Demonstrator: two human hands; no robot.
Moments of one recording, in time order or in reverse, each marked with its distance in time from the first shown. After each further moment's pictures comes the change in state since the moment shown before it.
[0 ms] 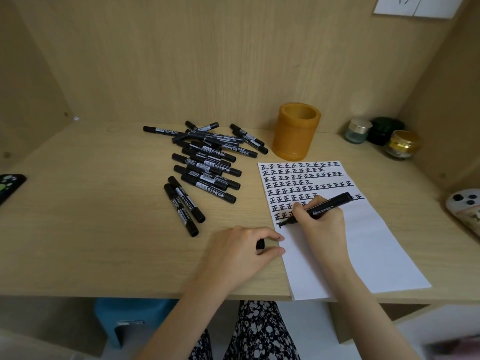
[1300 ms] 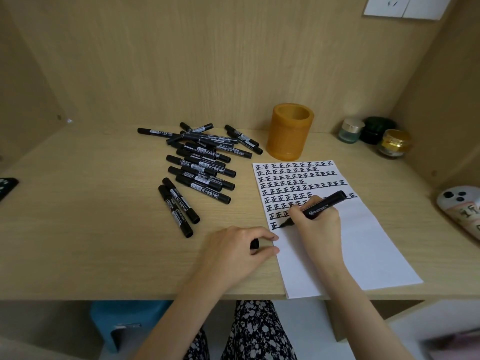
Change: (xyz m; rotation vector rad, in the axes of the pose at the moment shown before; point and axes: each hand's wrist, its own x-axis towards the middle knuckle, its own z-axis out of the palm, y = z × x) left_hand 0.001 0.000 0.001 0.033 0.004 0.037; right_hand -0.004 -0.004 -0.001 0.007 0.047 -0.004
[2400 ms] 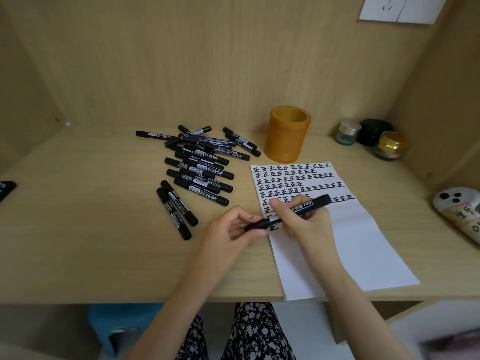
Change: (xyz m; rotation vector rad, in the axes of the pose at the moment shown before) left_hand 0.000 0.001 -0.008 -0.748 0.212 -0.097; right_hand -0.011 -0.022 0.003 0.398 -0.257 0.008
